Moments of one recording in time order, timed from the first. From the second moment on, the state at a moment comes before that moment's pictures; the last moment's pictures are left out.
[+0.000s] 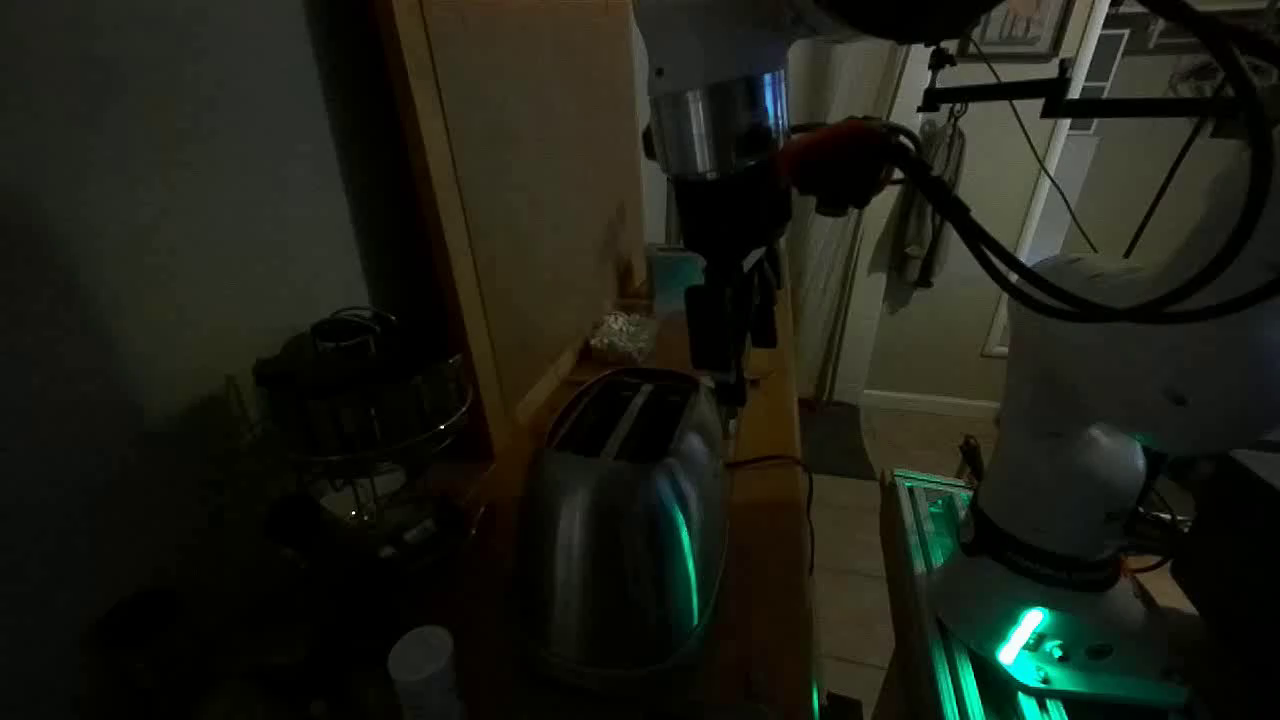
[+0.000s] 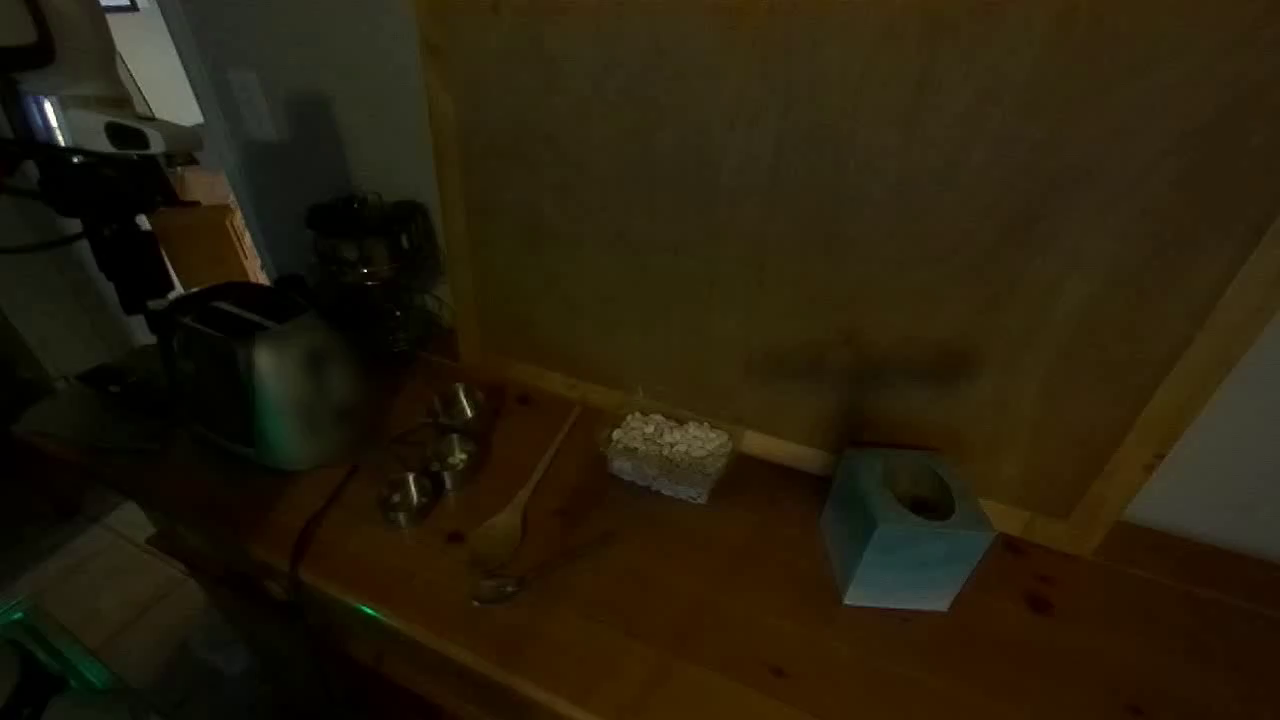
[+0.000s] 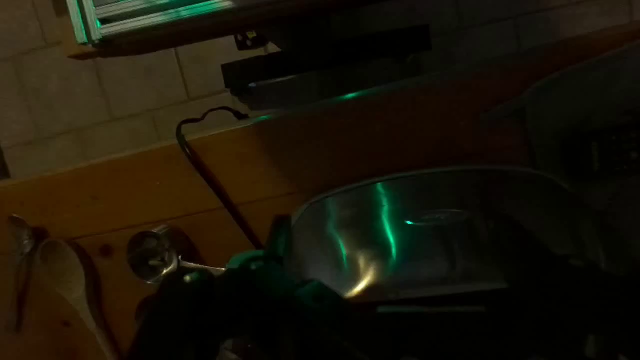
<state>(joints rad) 0.06 -0.62 0.28 -2.50 0.09 1.70 0.44</state>
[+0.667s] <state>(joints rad) 0.06 -0.62 0.28 -2.50 0.09 1.70 0.44</state>
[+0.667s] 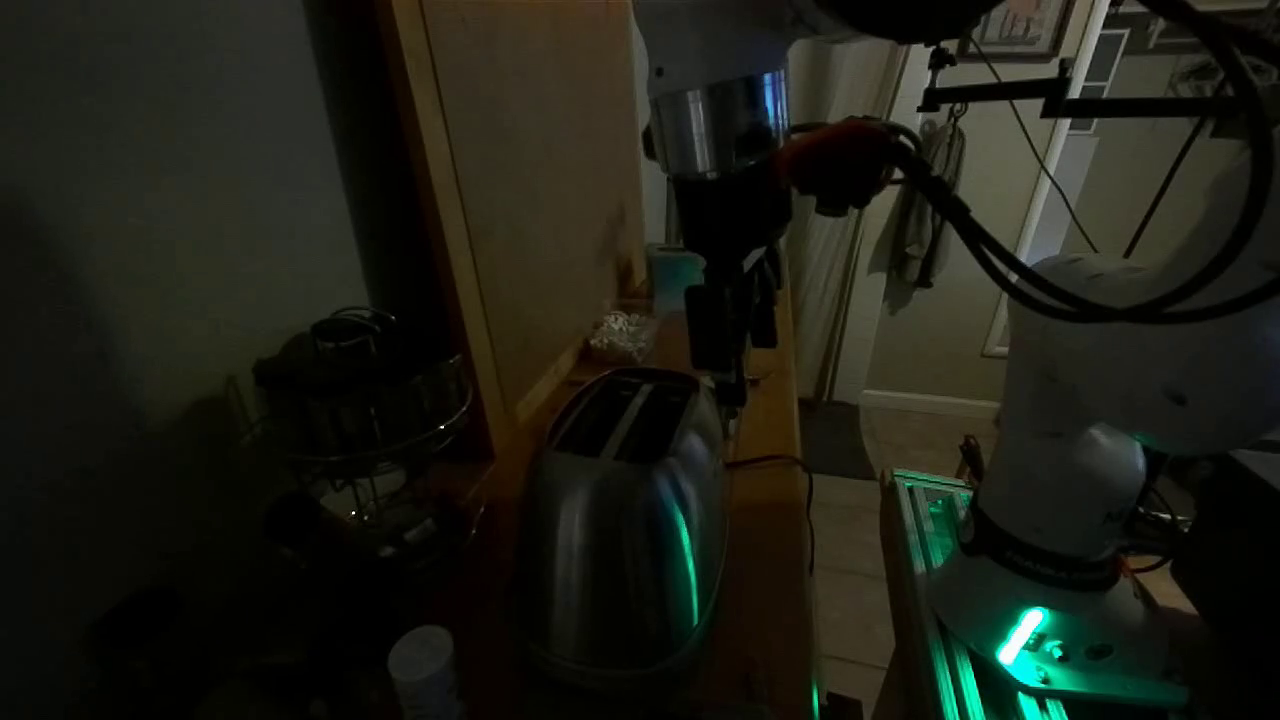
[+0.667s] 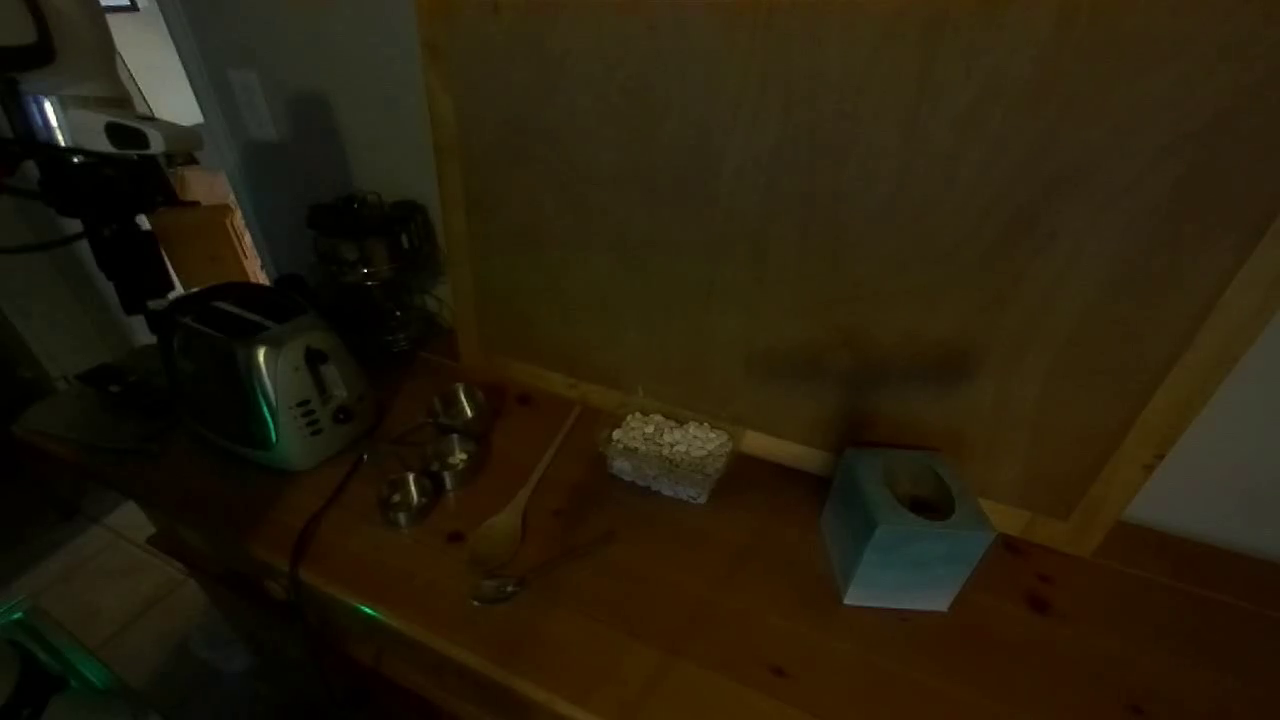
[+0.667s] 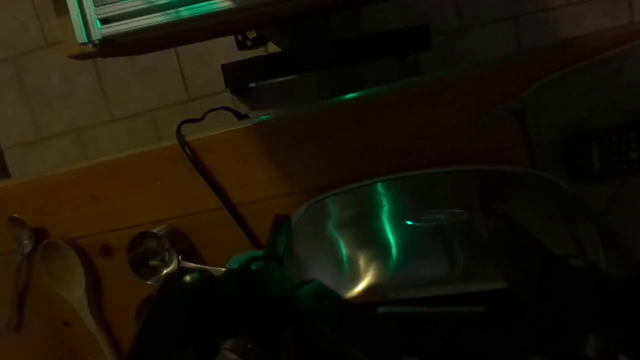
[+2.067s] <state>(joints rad) -0.14 -0.66 0.12 -2.39 -0.23 1.93 0.46</state>
